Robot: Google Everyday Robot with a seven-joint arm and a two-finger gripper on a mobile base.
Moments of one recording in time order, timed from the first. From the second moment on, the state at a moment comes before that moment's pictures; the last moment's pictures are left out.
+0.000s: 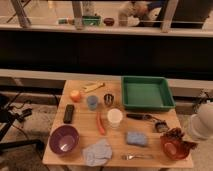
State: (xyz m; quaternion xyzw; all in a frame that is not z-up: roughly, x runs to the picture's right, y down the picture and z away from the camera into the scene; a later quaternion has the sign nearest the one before) arm 0.366 0.199 0.628 -0.25 0.06 0.09 0.96
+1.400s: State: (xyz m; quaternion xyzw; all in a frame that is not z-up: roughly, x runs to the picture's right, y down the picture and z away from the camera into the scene) arm 0.366 0.199 0.628 -0.25 0.06 0.09 0.96
